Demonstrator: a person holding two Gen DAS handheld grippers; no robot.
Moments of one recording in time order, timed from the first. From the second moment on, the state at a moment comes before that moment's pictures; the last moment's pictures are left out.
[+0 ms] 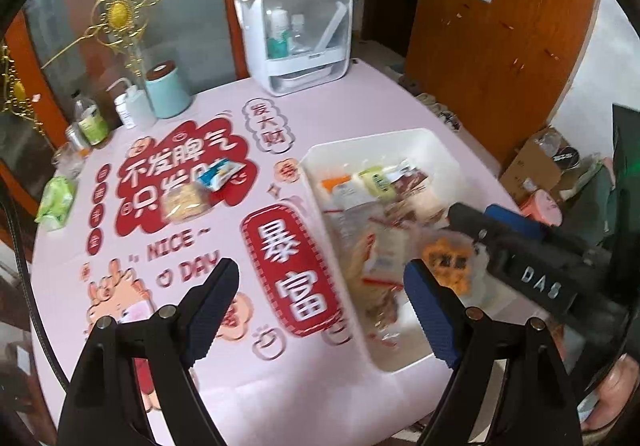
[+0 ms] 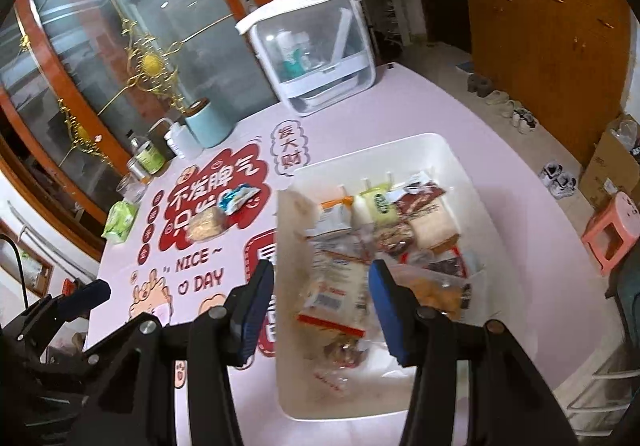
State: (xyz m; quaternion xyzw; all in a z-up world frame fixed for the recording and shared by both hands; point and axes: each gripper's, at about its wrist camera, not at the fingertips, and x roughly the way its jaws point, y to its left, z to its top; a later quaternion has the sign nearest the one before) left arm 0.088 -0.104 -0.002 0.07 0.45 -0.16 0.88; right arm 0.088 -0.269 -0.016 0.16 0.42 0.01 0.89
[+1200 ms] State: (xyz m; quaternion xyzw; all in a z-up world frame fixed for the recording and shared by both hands) left arm 0.337 0.042 -0.129 0.24 0.45 -0.20 0.84; right arm 0.410 -0.111 -0.162 0.21 0.61 0.01 0.77
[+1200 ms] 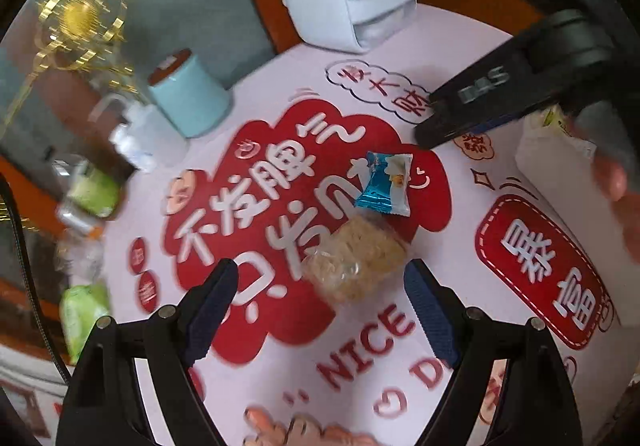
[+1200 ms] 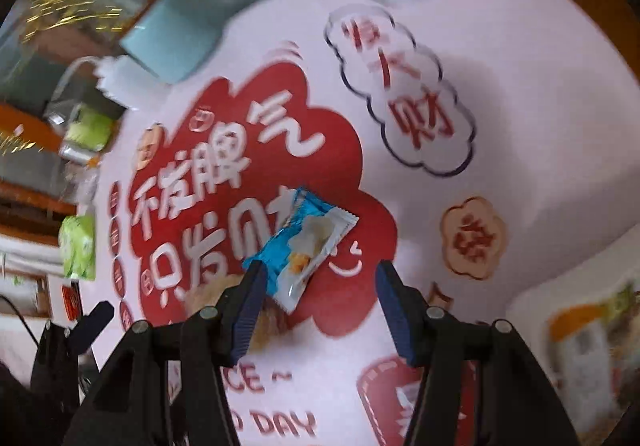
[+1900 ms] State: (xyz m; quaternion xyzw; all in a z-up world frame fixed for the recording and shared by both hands) left arm 0.383 0.064 -0.195 0.17 0.49 -0.26 0.81; right arm 0.428 -0.067 -0.187 0.09 0.61 -0.01 0.79
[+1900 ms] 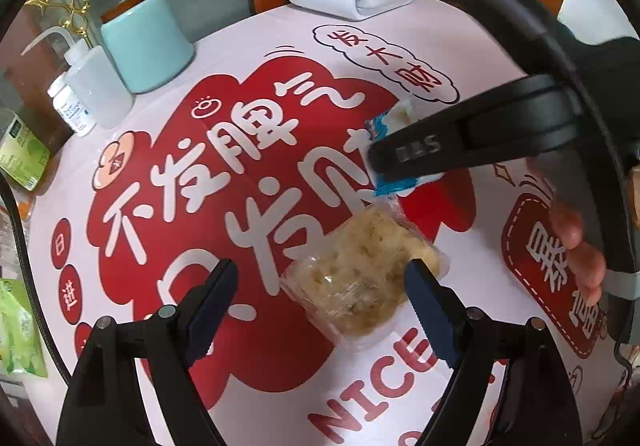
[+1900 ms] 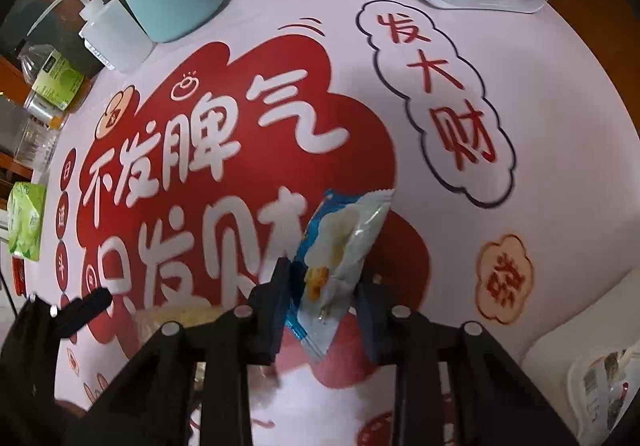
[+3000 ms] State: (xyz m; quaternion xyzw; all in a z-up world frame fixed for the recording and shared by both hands) left arm 0.358 0.020 -0.213 0.22 0.54 -0.22 0.78; right arm 0.318 -0.106 -0.142 0.17 0.57 0.05 0.80
